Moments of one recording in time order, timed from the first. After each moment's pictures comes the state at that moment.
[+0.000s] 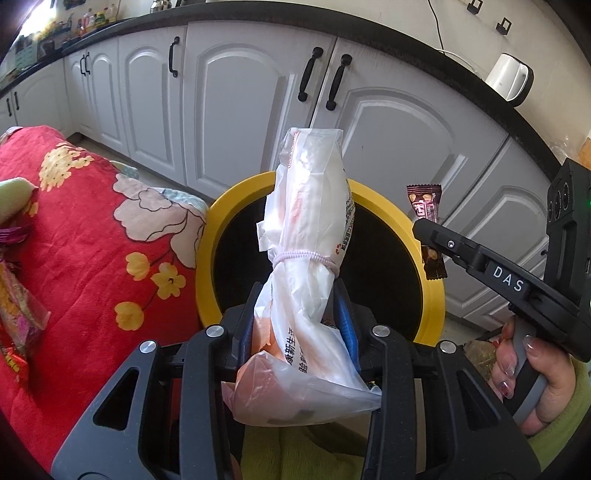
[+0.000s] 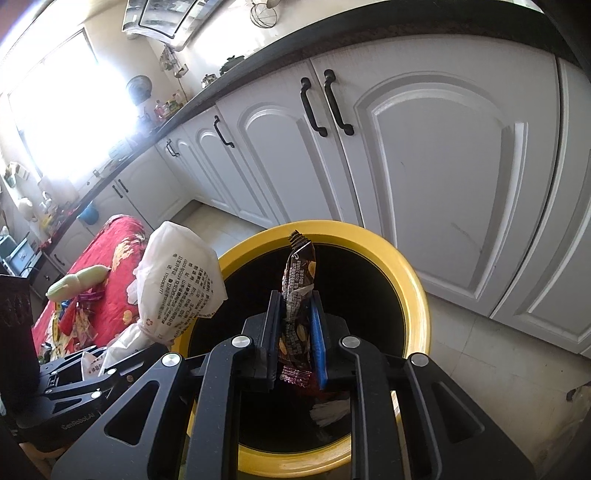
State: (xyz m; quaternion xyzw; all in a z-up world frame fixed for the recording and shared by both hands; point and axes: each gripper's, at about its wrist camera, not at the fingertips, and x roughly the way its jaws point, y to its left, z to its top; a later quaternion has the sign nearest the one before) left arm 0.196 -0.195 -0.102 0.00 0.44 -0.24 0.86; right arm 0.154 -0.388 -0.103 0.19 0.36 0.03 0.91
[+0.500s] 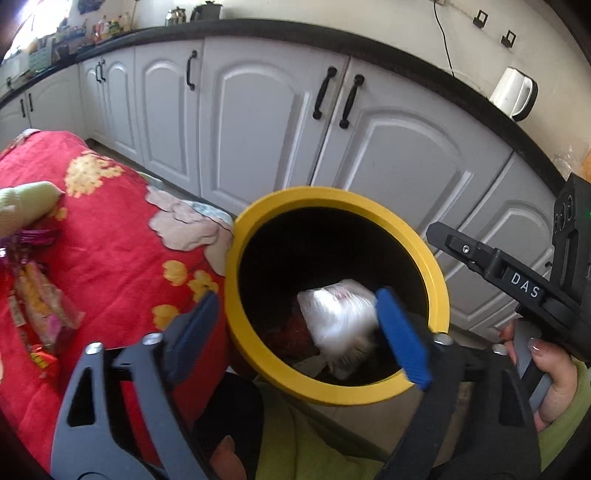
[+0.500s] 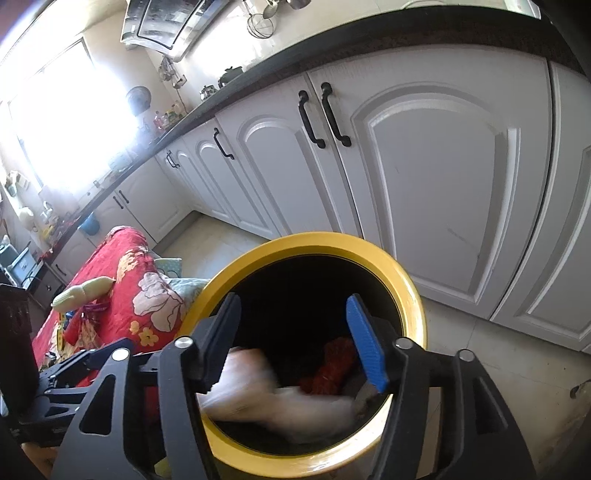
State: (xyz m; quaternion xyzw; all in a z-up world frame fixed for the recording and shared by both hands) left arm 0.187 -0.171 -0.084 -0.01 0.42 -0.22 0.88; right arm 0.146 -0.387 -0.091 0.19 0.34 0.03 0.92
